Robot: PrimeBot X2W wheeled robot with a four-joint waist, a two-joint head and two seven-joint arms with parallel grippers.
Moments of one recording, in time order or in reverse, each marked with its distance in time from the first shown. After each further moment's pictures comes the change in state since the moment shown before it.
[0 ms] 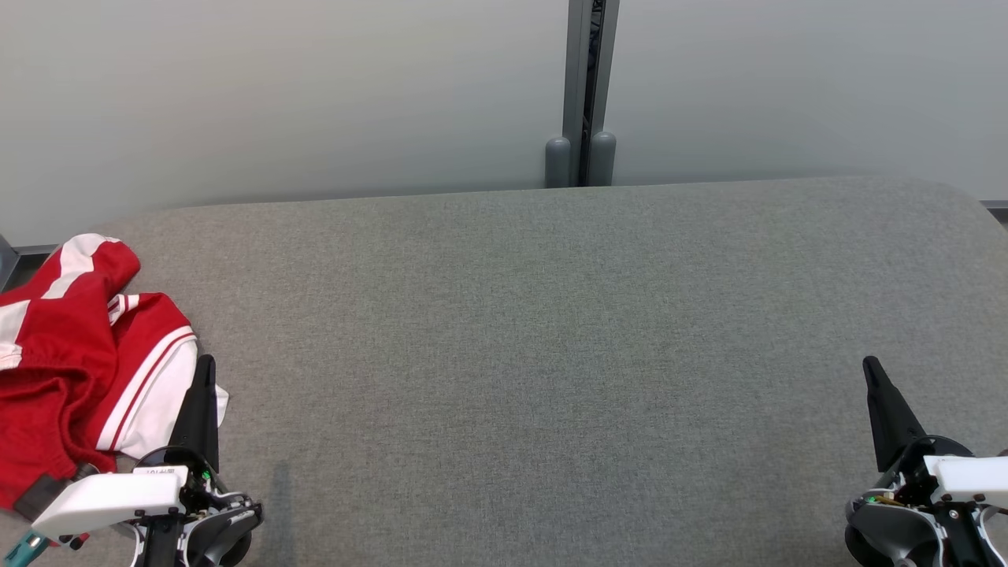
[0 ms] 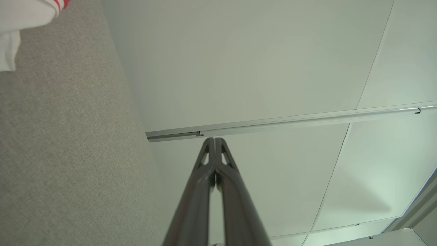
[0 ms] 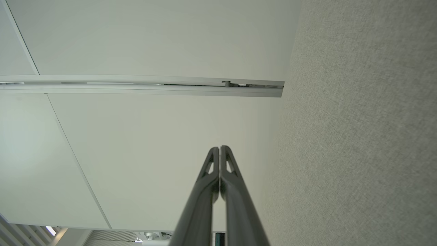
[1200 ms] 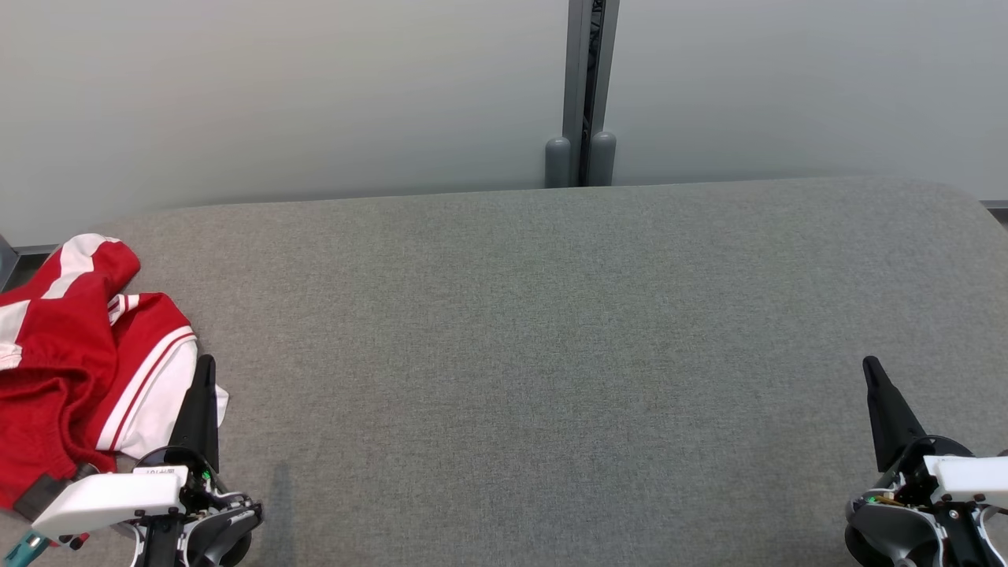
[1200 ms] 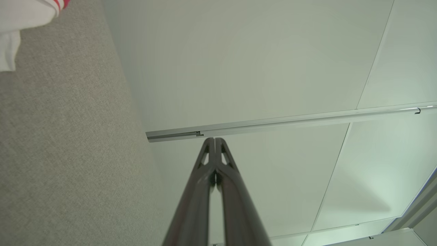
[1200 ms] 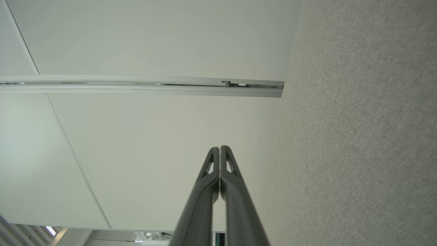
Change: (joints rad) left arm 0.000 0.000 0.000 0.000 0.000 0.000 0.000; right arm 0.000 0.000 0.000 0.000 0.000 0.000 0.000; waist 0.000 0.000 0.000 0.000
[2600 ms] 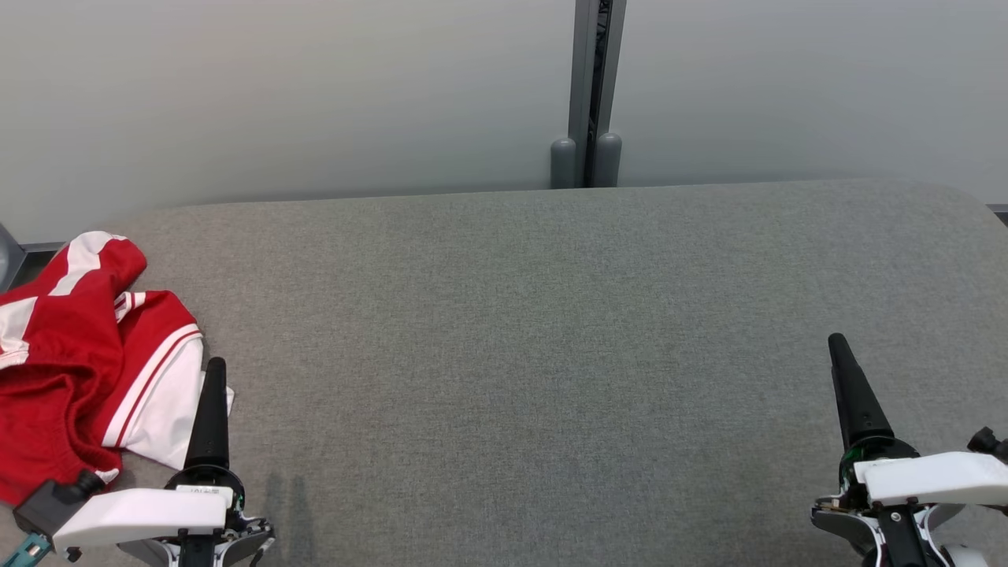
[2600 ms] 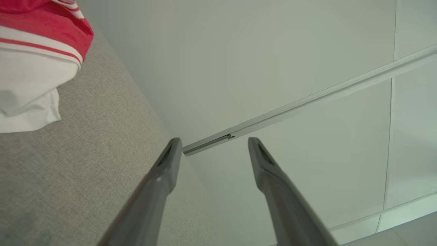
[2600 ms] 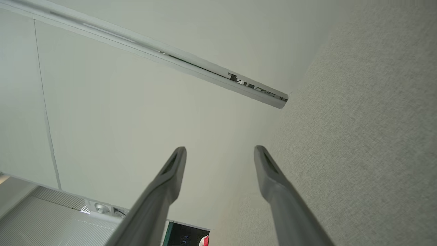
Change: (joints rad) left arm 0.052 0.006 -0.054 -0.036 0.300 0.001 -0.137; right arm 0.027 0.018 0.103 -0.081 -0.288 -0.001 -0.135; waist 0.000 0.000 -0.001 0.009
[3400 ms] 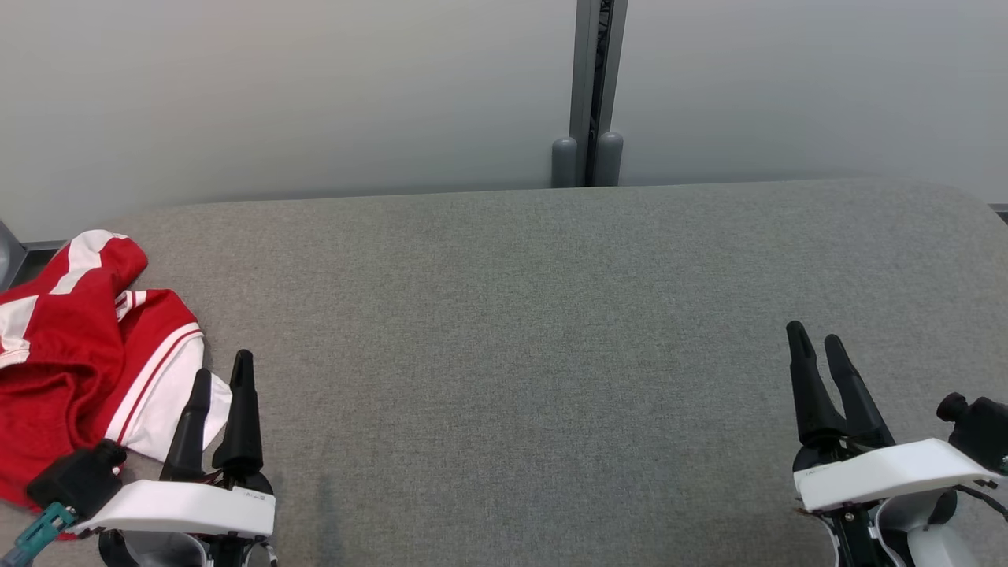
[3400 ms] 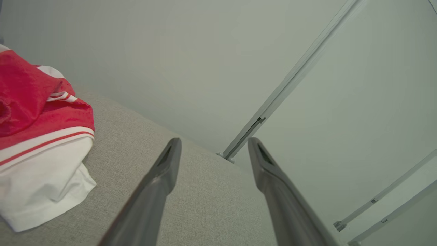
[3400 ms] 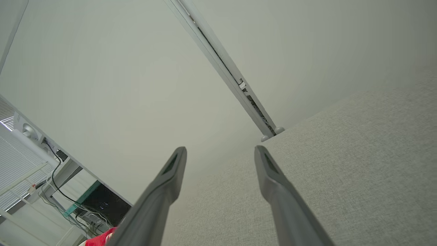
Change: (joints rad) left arm 0.000 -0.002 0.000 -0.028 0.577 0.000 -0.084; right arm -0.016 -0.006 0.064 -0.039 -0.573 0.000 -0.082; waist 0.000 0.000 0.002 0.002
